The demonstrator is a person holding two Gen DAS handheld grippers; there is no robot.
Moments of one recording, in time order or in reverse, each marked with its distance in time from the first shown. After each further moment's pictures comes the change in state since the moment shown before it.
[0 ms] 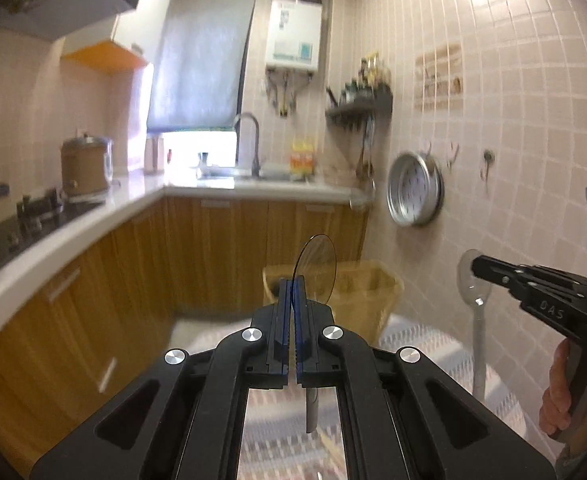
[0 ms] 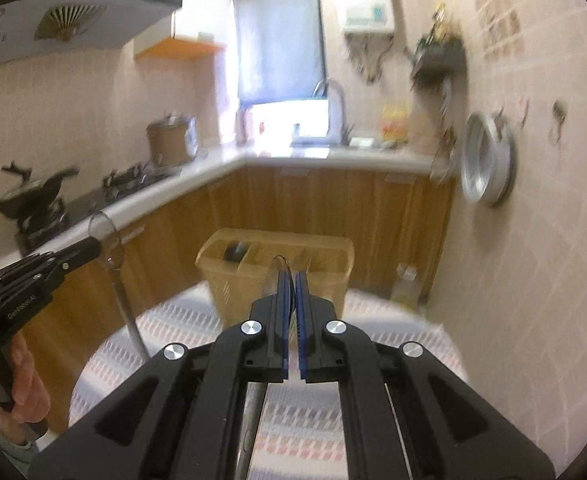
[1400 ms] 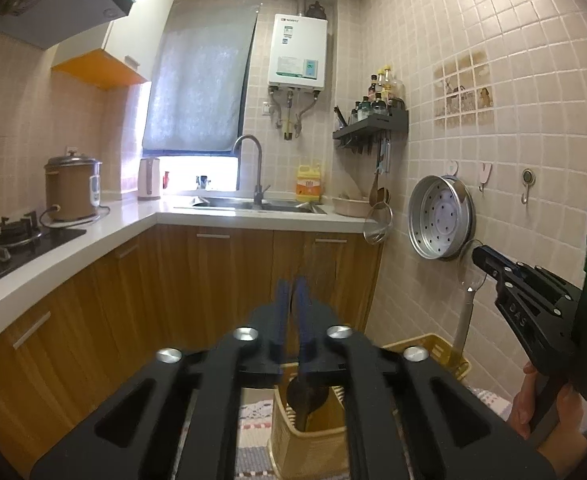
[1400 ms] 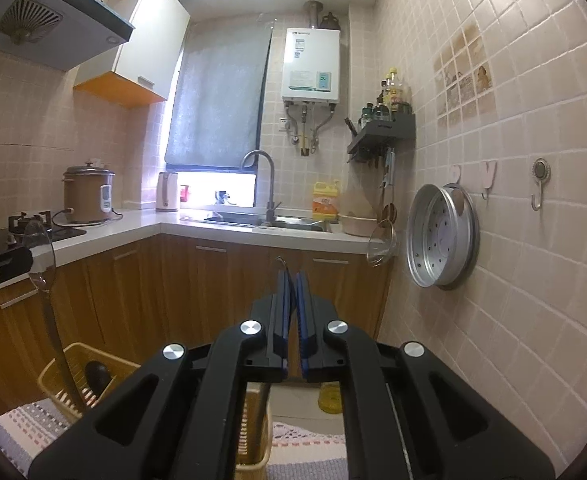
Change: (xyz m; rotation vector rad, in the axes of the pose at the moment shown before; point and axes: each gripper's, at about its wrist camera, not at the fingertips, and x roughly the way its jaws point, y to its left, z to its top) left arm 0.127 0.017 0.028 -0.003 -0.082 0.012; right arm 0.128 -0.024 0.023 -0.058 -0.229 -0.273
